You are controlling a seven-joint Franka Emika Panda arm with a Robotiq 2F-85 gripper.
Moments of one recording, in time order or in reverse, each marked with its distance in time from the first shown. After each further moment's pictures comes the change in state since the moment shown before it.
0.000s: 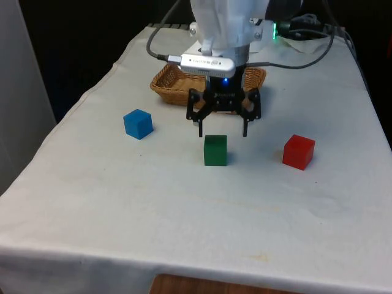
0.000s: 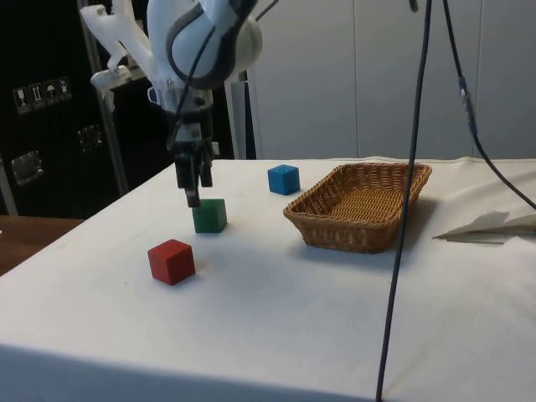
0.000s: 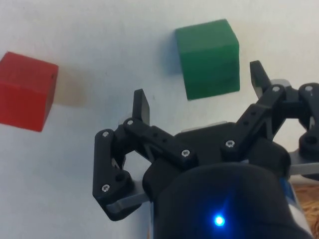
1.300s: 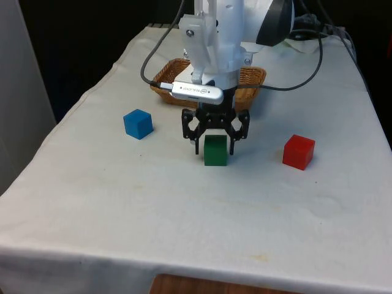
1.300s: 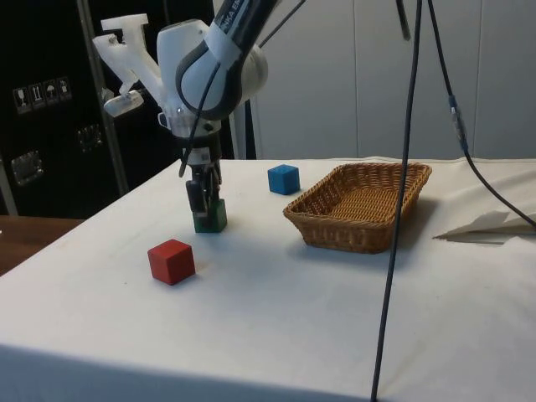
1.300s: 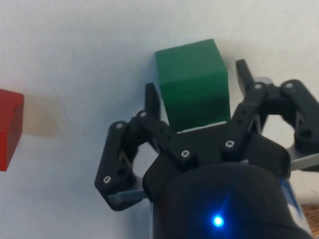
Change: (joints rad) arm -0.002 0.094 -0.024 0.014 0.000 0.069 -0.012
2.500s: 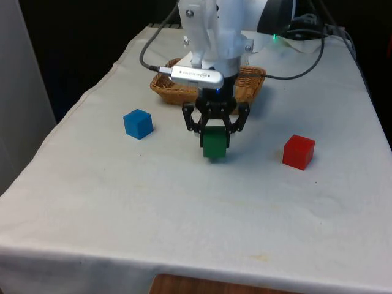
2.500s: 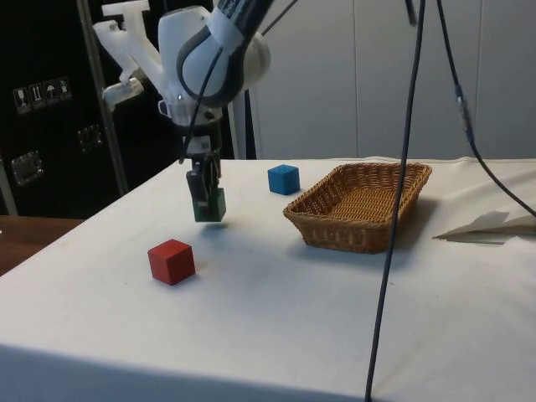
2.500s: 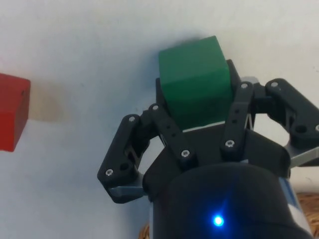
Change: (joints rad) arm 0.001 -0.061 -0.002 -0.039 0.000 -0.006 0.002
